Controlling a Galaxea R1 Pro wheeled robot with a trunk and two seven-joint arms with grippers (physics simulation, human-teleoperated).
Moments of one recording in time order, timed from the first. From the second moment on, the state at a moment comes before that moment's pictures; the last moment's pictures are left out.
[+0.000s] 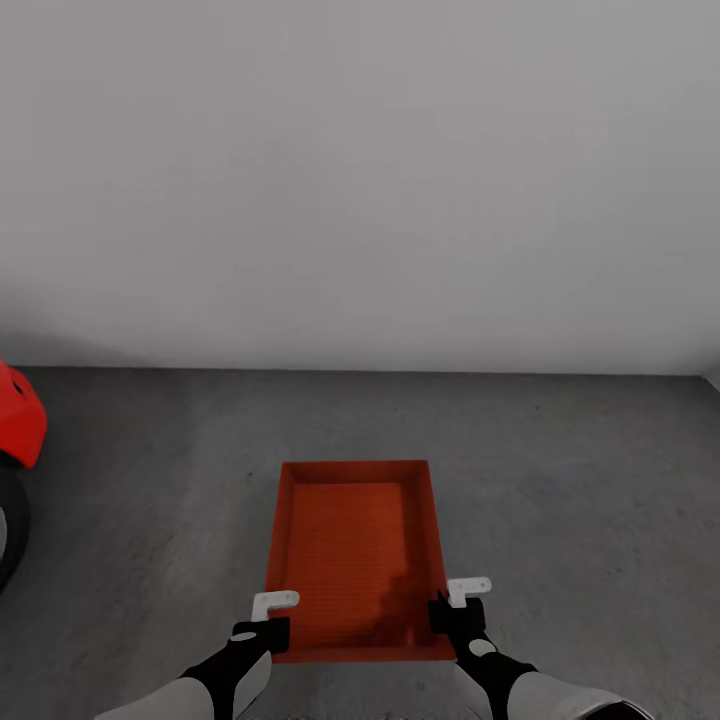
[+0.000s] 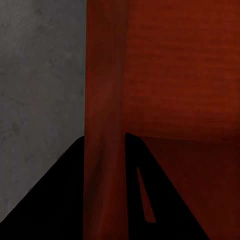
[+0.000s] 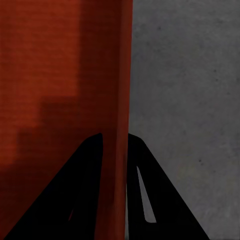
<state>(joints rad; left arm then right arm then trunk) -0.62 -0.11 -0.18 -0.12 0.24 -0.01 0.21 -0.67 0.11 0.30 0.01 -0.20 -0.36 -0.15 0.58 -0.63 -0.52</state>
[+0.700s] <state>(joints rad) -0.62 -0.11 -0.18 -0.12 0.24 -0.01 0.21 -0.67 0.11 0.31 0.01 -0.20 -0.37 -0.15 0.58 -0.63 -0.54</state>
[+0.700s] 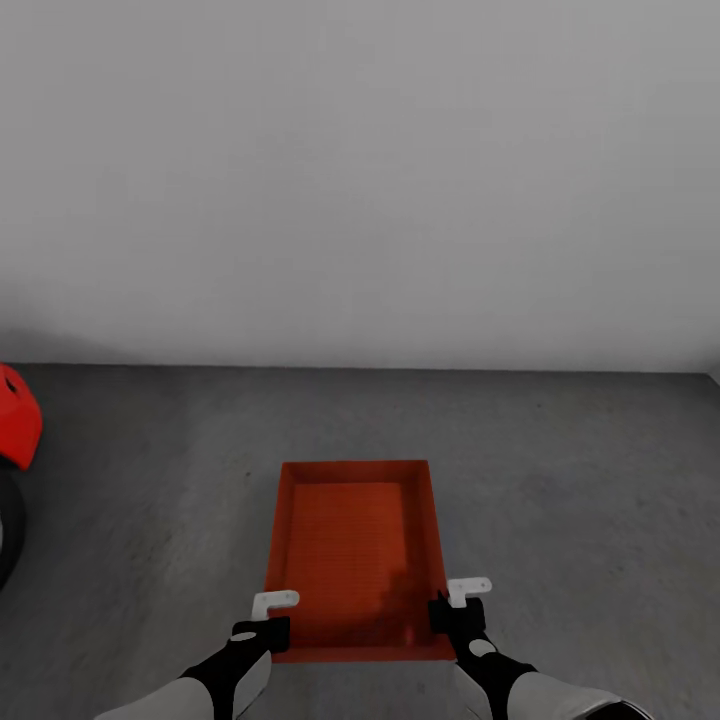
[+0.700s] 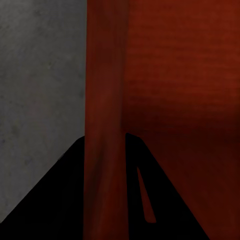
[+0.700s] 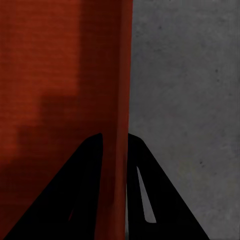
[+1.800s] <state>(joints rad) -0.62 -0.11 -0.18 -0.13 0.23 -0.01 0.21 -0.67 0.11 0.32 0.02 -0.21 -0.38 -0.15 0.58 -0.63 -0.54</state>
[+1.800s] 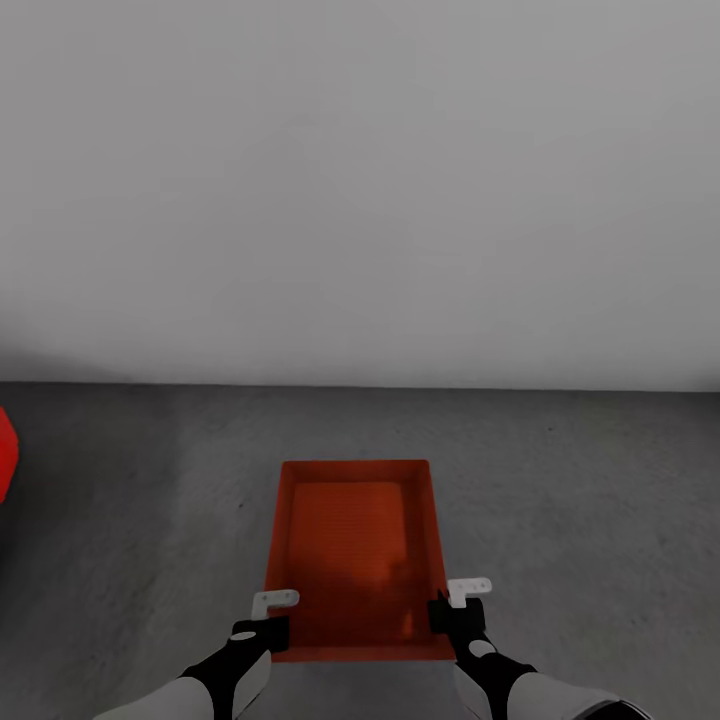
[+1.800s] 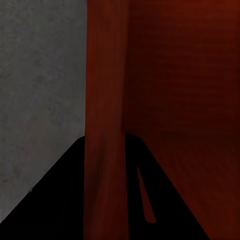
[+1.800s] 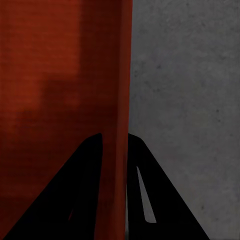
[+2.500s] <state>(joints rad) -0.62 -0.11 -0.18 -0.13 0.23 -0.01 0.21 -0.67 0.11 0.32 0.02 -0.21 -0.37 -0.15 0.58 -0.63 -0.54</state>
